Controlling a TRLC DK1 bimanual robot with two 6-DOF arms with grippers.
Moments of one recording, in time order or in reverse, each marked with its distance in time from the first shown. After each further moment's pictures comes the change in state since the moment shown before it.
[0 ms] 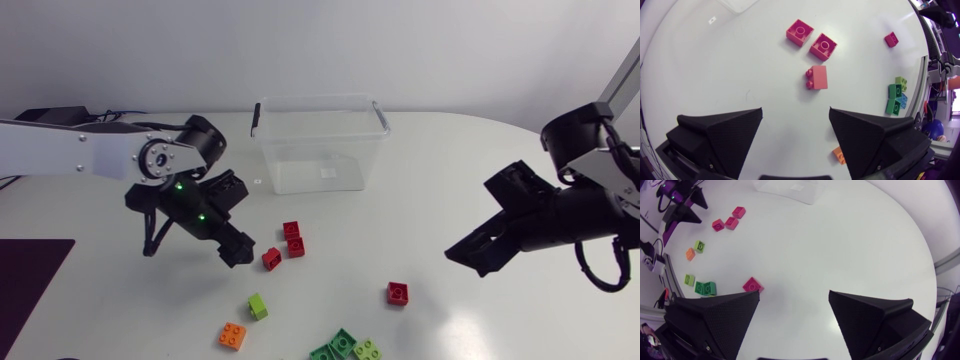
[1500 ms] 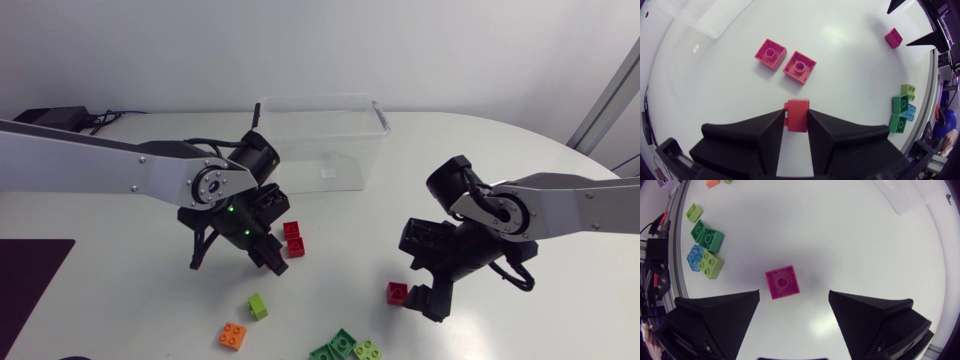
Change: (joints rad) left arm -0.206 0.071 0.013 0.134 -0.134 -0.092; right arm 0.291 0.347 -0.042 0.156 0.062 -0.300
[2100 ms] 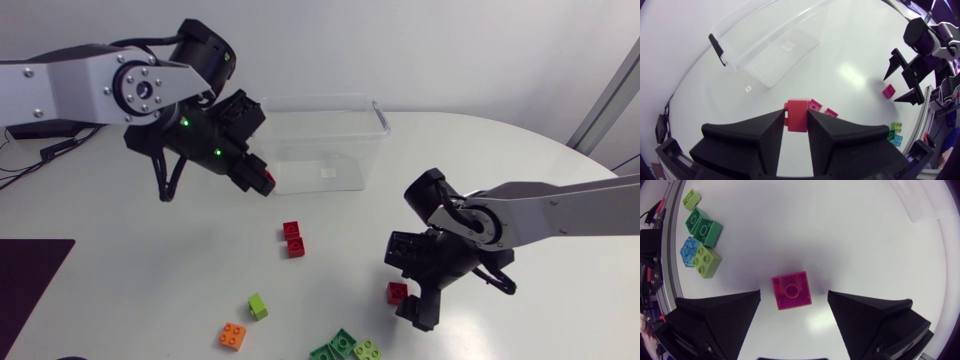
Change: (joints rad) left arm 0.109 -0.153 0.243 -0.093 -0.003 0.027; right arm 0.081 0.082 0.000 0.037 0.060 0.000
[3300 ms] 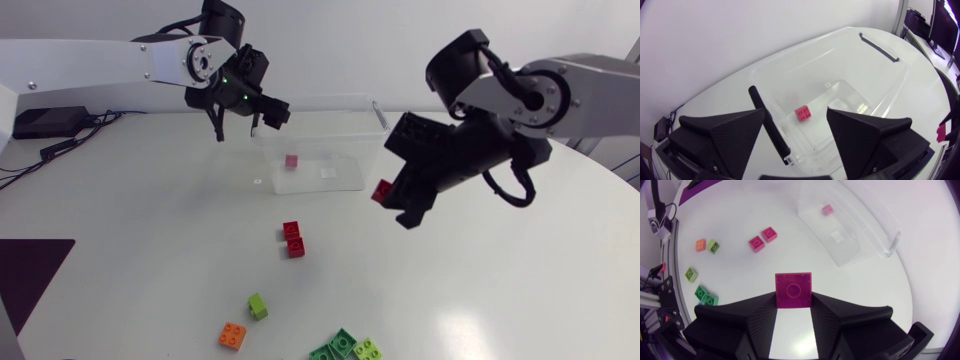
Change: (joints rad) left arm 0.138 0.409 0.428 0.249 -0.015 -0.084; right arm -0.018 -0.114 0.444 -0.200 -0.007 0.148
